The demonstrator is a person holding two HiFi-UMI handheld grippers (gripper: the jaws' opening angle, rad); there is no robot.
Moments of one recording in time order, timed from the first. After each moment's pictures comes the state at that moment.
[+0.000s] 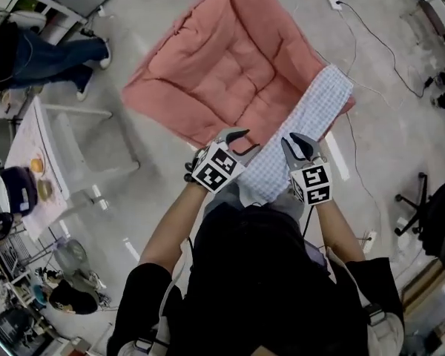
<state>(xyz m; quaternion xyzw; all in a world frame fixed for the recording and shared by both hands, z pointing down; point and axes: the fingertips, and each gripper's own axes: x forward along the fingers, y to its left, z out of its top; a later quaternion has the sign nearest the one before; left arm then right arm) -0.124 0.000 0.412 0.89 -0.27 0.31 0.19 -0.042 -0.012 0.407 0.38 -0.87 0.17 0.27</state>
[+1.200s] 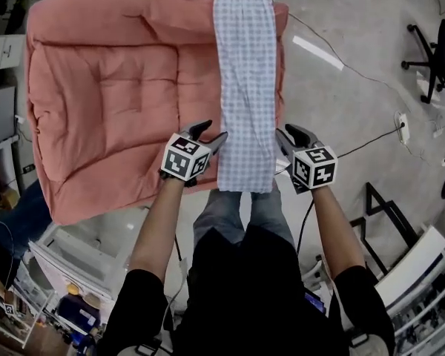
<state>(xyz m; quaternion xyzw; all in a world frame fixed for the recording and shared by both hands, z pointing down) -0.016 -0.019 0.645 0.86 -0.05 0.41 0.29 0.129 0.068 0.630 0.59 -0.64 0.47 0.15</state>
